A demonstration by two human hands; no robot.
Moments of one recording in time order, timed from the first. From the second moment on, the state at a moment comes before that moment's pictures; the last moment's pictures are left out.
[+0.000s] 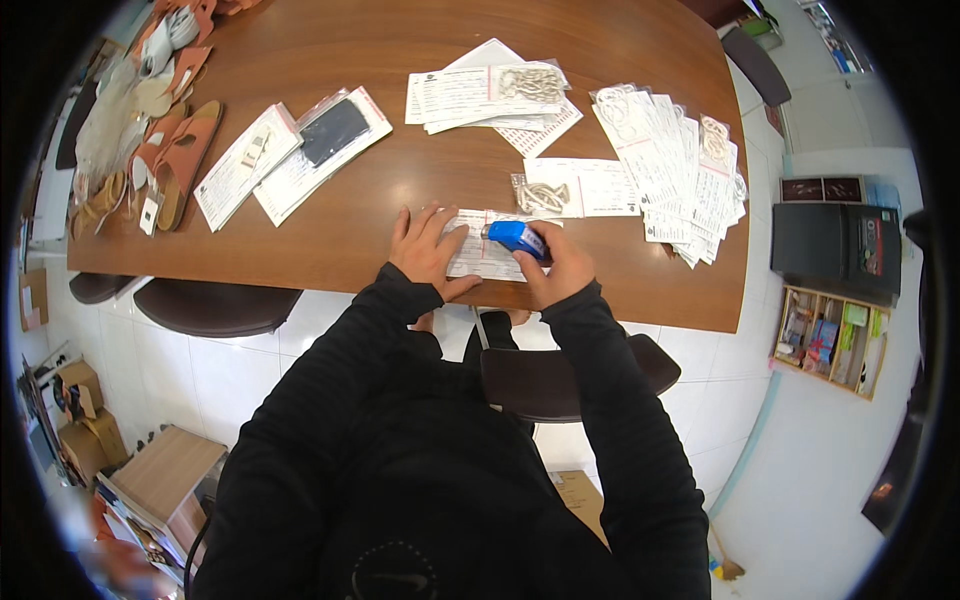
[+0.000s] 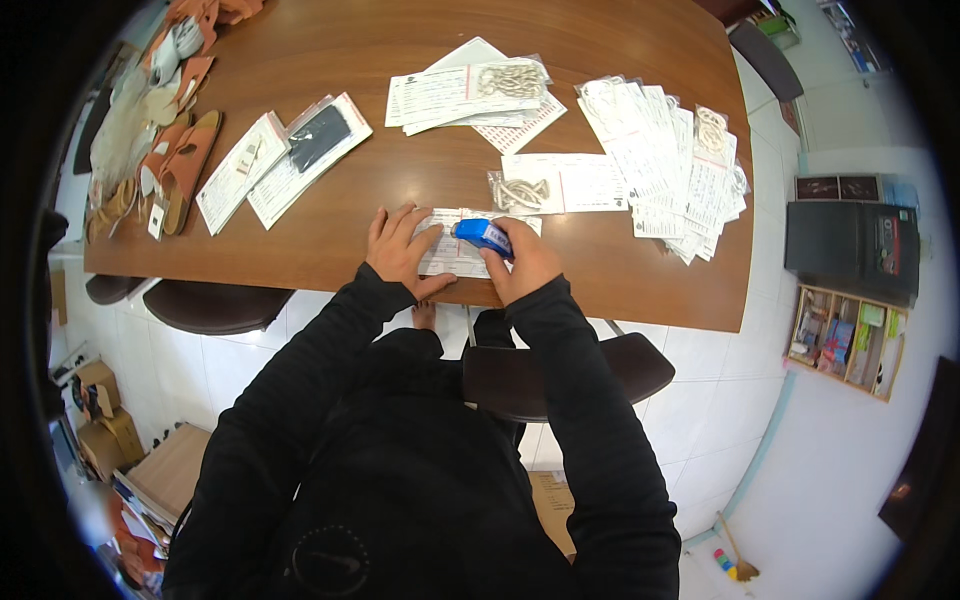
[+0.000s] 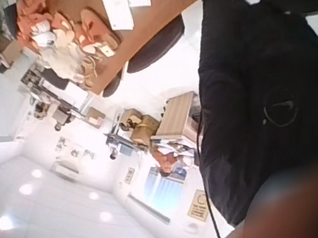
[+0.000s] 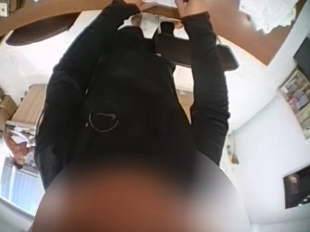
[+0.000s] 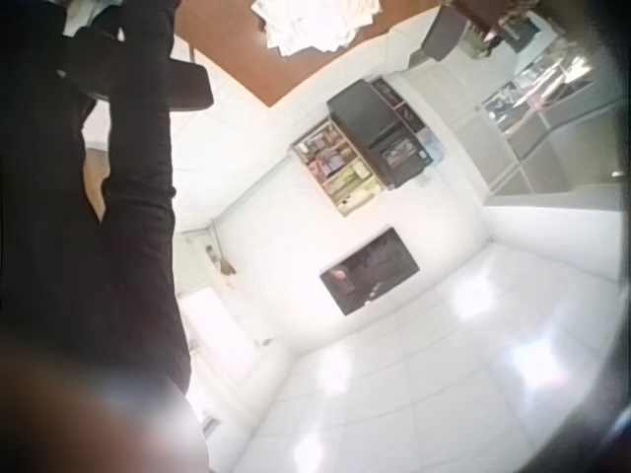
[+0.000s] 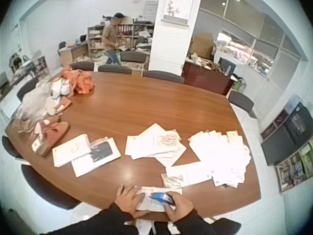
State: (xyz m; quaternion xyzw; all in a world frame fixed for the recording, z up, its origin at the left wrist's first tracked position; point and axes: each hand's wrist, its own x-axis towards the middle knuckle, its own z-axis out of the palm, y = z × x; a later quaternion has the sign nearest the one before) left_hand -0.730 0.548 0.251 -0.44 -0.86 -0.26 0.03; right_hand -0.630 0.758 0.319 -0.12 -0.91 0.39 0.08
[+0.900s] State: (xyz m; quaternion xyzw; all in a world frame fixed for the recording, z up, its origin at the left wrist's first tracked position) left_hand -0.732 0.543 0.251 -0.40 -0.87 -0.30 -0.03; right_hand -0.657 0.733 0.303 0.04 -0.99 0.11 -0.09
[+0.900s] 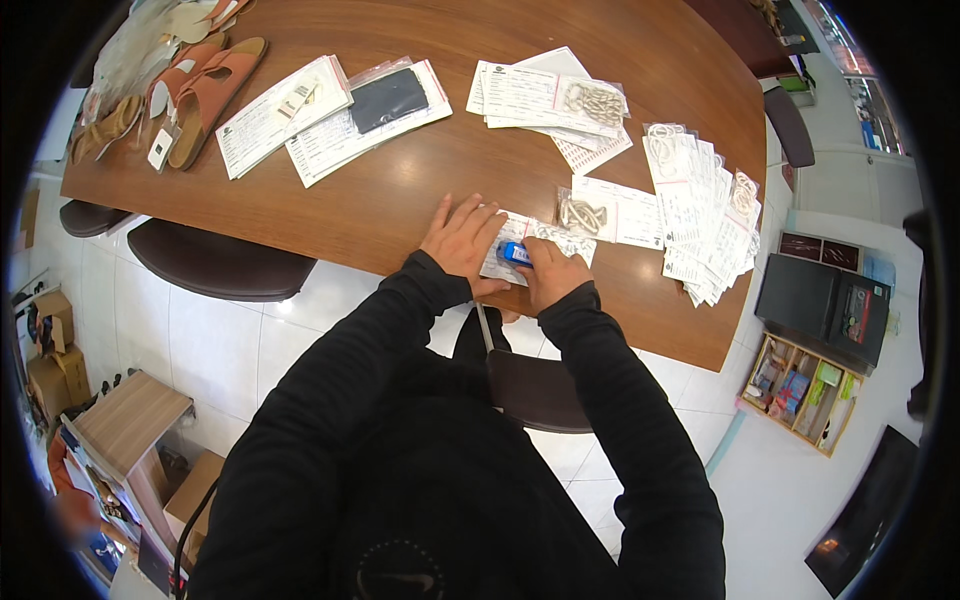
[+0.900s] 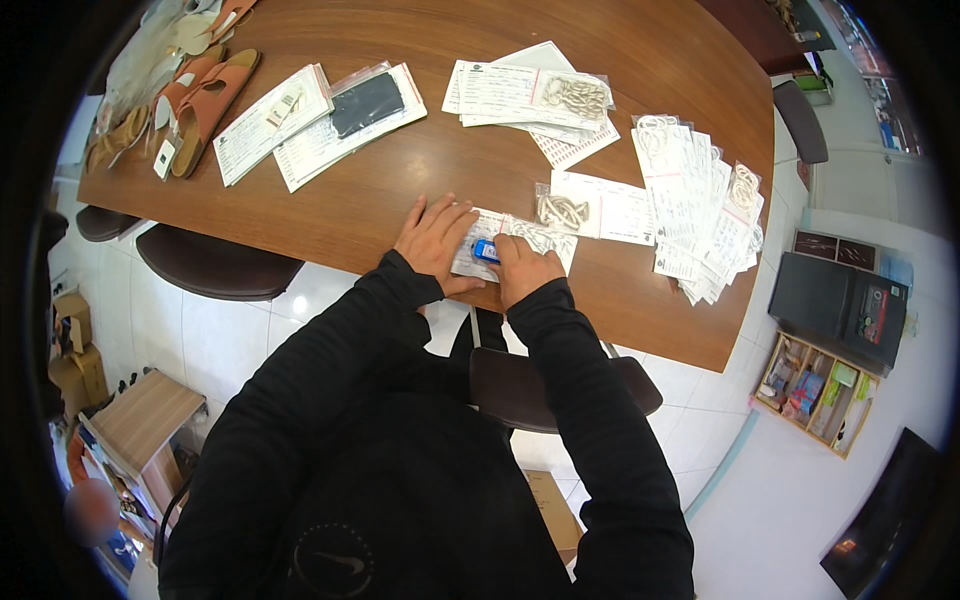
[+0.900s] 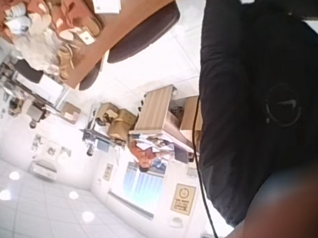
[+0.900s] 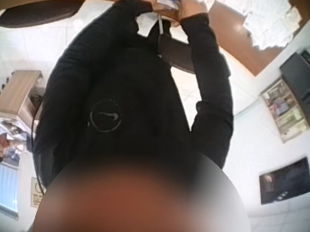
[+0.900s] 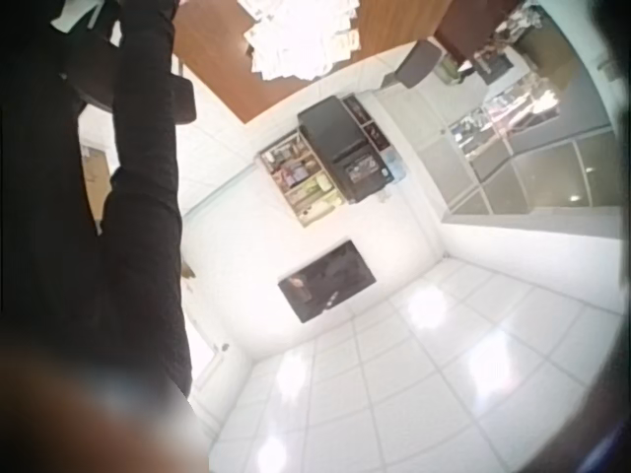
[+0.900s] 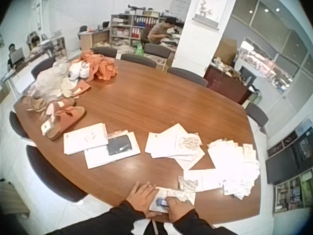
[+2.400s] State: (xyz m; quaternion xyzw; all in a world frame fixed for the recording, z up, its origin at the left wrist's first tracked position) left_hand -0.772 0.572 0.303 -0.48 -0.85 -0.07 -0.19; right_hand -0.473 0.767 0.303 -0.33 -0.84 0.38 0.21
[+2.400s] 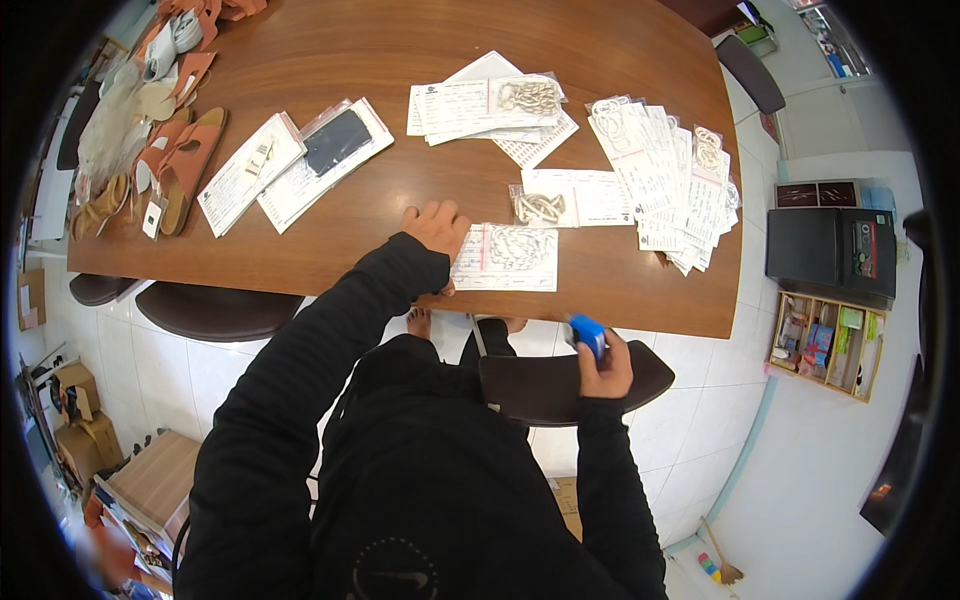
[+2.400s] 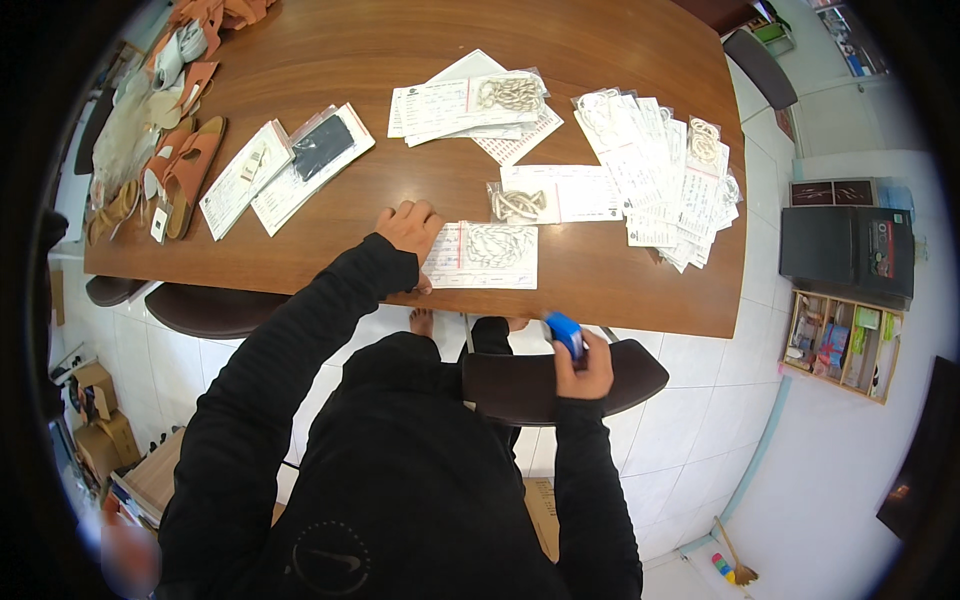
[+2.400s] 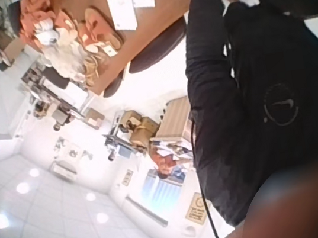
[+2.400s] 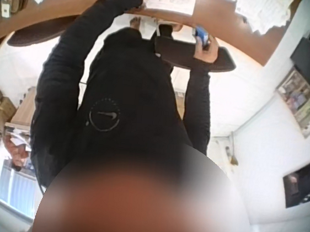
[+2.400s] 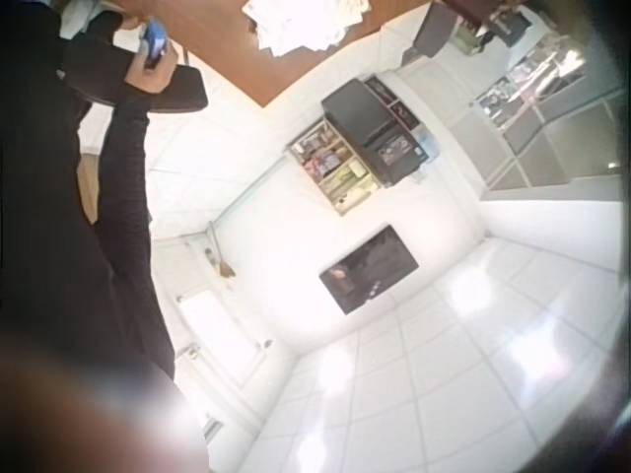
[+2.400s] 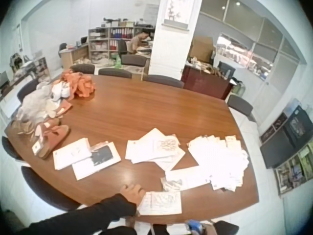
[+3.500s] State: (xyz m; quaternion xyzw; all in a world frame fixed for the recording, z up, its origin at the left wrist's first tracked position) left_hand -0.714 0.546 0.277 -0.36 -0.89 -0.23 -0.13; right_hand -0.651 0.695 0.289 -0.23 -0.95 0.21 0.04
